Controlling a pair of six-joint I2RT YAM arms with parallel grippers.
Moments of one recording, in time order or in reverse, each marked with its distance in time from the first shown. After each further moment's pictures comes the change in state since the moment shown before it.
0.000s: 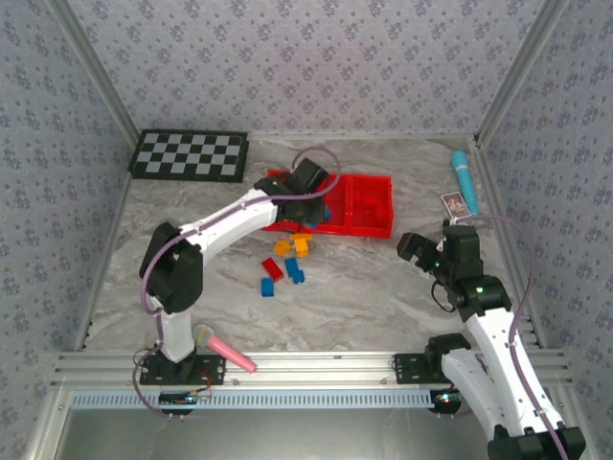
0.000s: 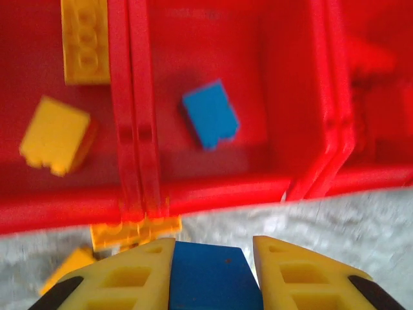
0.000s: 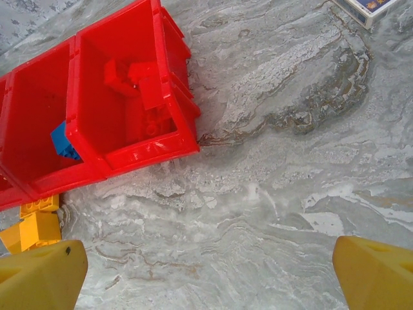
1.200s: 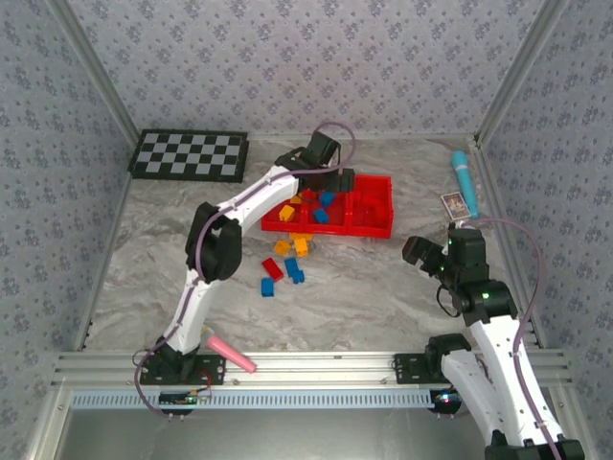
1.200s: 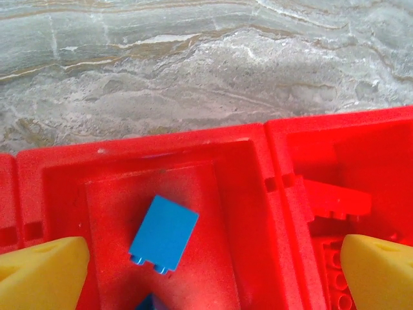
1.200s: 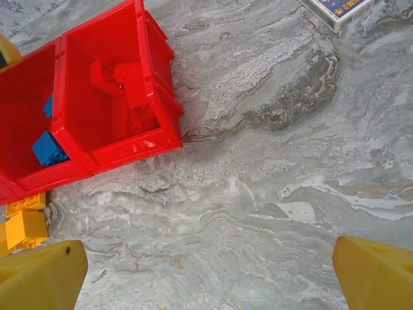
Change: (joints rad) left arm 0.071 0.366 0.418 0.056 0.068 0.137; right arm -0.021 -0.031 0.032 -0.089 0.026 -0.023
